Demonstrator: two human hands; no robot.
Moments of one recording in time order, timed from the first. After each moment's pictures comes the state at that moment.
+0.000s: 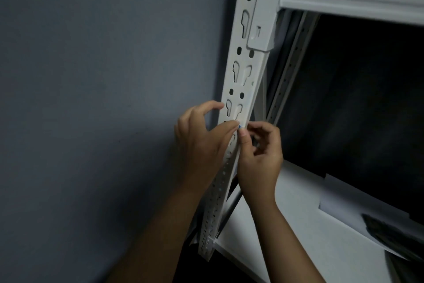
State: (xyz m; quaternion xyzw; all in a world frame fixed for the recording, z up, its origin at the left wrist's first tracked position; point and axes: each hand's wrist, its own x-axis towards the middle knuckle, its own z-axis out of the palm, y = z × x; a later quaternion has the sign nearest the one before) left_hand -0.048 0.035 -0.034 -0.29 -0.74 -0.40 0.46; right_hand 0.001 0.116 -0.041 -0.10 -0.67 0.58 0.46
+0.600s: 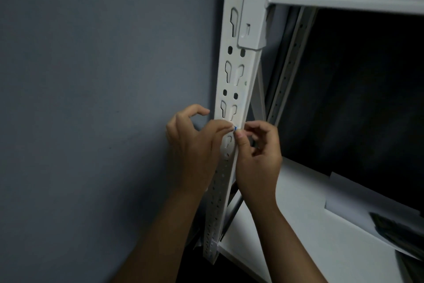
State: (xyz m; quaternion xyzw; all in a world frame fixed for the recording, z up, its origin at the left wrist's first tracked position) left_hand -0.051 0.040 -0.037 -0.22 -0.76 -0.46 0.41; right_hand -0.001 0.121 -0.044 -0.09 -0.67 0.58 0.46
